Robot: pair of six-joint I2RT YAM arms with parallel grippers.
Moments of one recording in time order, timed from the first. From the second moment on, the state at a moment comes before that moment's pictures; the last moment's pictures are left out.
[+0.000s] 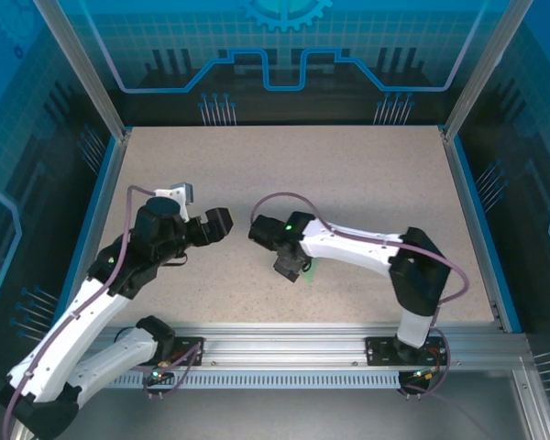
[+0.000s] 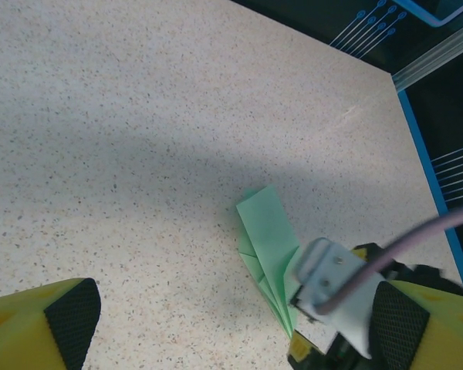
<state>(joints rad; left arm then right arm) -0.49 0.82 0.94 -0.70 -0.03 -0.68 1.00 1.75 1.34 -1.08 0.38 0.11</state>
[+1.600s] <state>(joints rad) -0.53 1.92 1.08 -0.10 0.50 -0.85 0.70 0.83 0.73 -0.72 -0.03 0.42</state>
